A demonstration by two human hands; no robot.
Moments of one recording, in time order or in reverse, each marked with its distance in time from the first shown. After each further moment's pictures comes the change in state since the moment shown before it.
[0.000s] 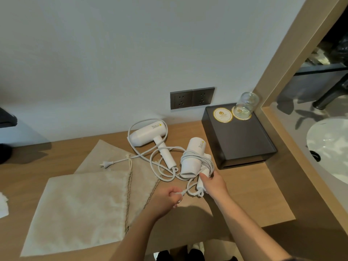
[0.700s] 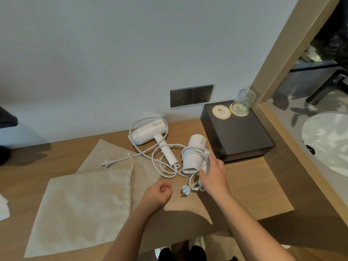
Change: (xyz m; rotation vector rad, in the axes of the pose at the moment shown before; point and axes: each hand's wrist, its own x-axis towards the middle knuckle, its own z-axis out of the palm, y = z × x) left_hand -0.009 -0.014 -0.026 0.106 0.150 -0.010; right_hand -0.035 -0.025 0.001 -0.337 0.136 -0.254
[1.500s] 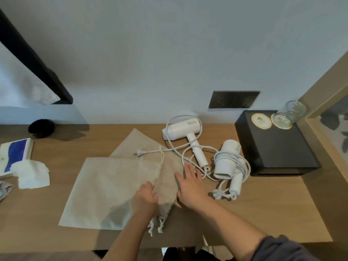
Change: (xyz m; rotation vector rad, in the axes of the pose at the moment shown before) left_hand -0.016 -0.095 -0.058 0.369 0.373 -0.181; right_hand -0.036 -0.079 0.110 -0.744 -0.422 -0.604
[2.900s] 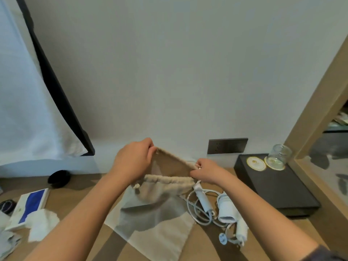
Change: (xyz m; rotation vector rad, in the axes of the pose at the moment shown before) left_hand -0.007 0.127 -0.263 0.234 0.538 0.577; right_hand -0.019 0.013 -0.213 0.513 0.131 0.107
